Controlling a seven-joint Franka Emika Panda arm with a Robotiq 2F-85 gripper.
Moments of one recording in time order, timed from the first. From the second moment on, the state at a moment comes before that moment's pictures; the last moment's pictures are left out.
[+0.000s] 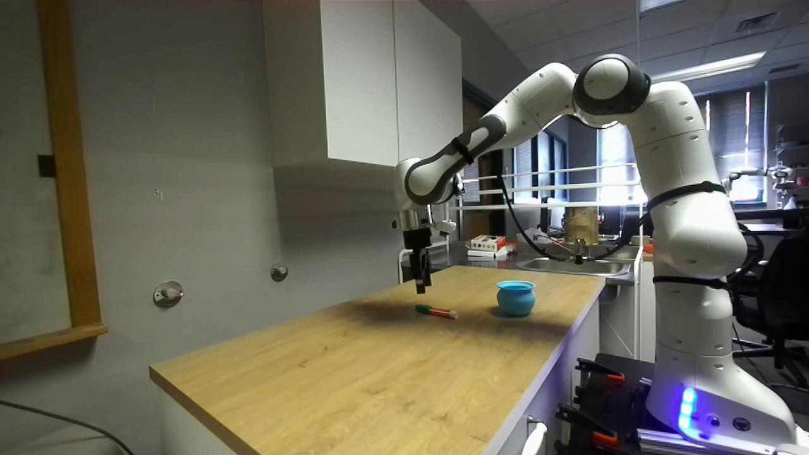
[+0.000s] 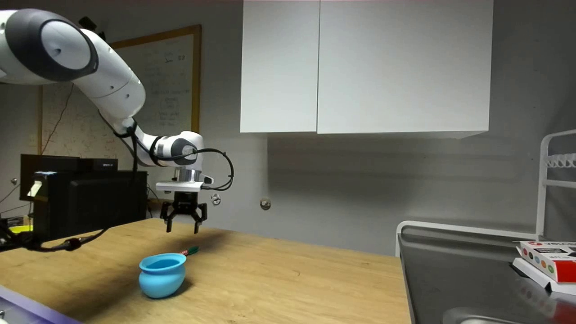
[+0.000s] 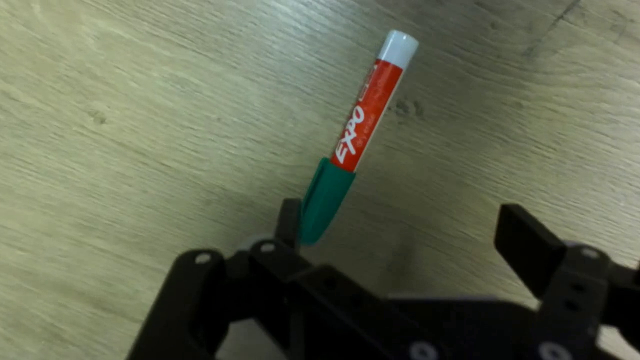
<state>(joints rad) 0.09 0.19 0.03 -1.99 -0.03 2.07 -0.27</state>
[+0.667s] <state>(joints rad) 0.06 0.21 0.03 -2.07 -0.04 2.14 -0.24</state>
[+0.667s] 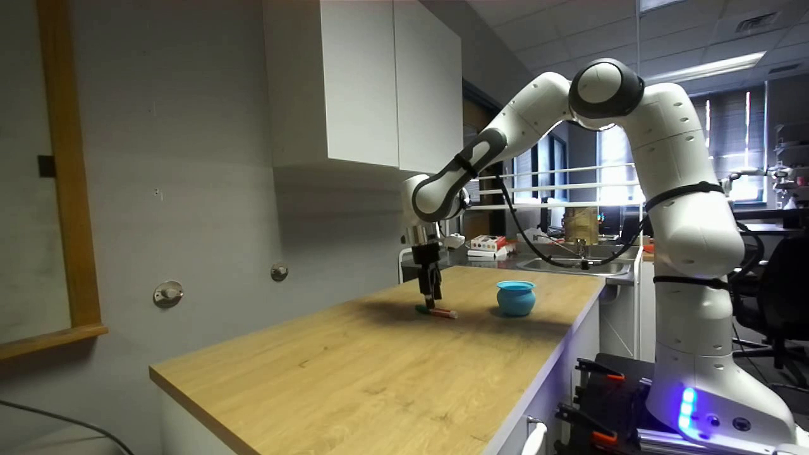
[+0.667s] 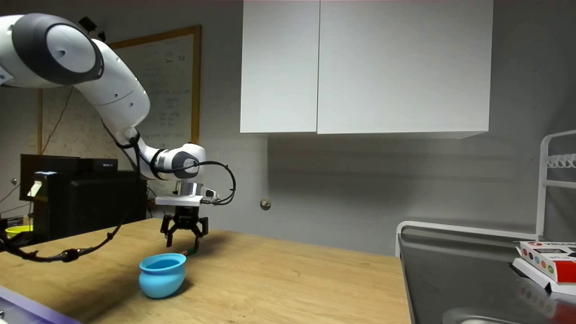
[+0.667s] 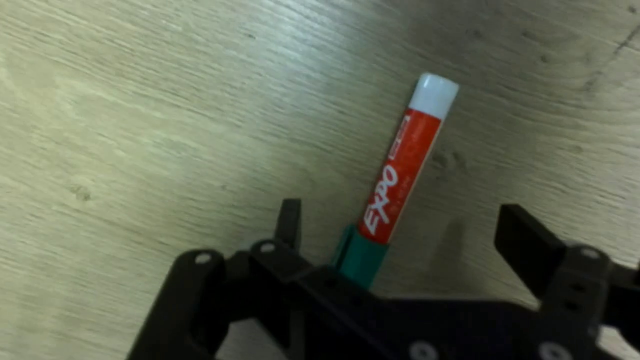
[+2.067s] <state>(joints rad) 0.06 0.18 0.03 -2.10 -0.12 2.16 -0.16</state>
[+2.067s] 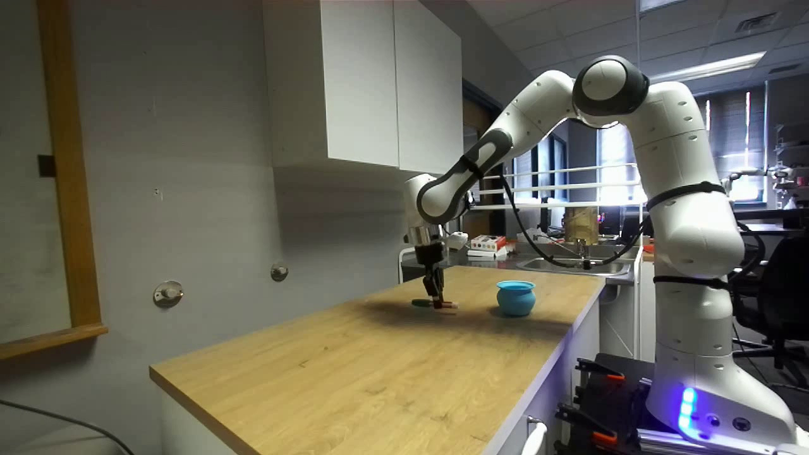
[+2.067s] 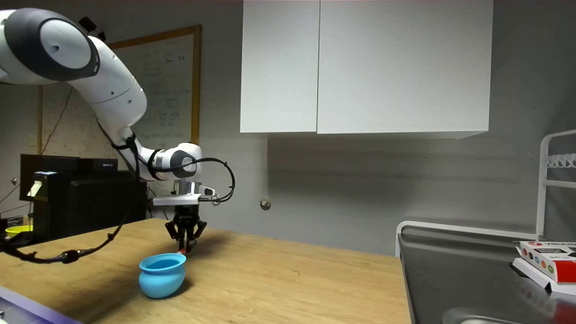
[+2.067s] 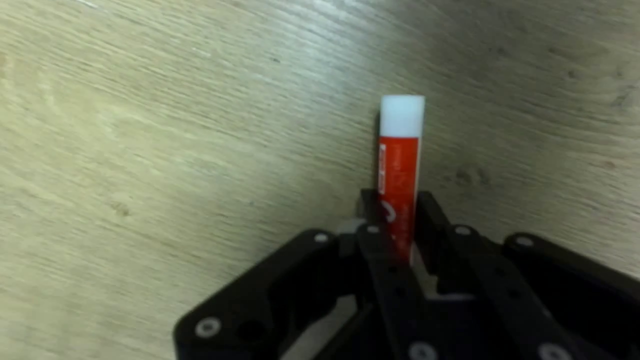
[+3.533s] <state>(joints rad) -0.18 -0.53 0.13 -2.69 -0.52 2.39 0.67</state>
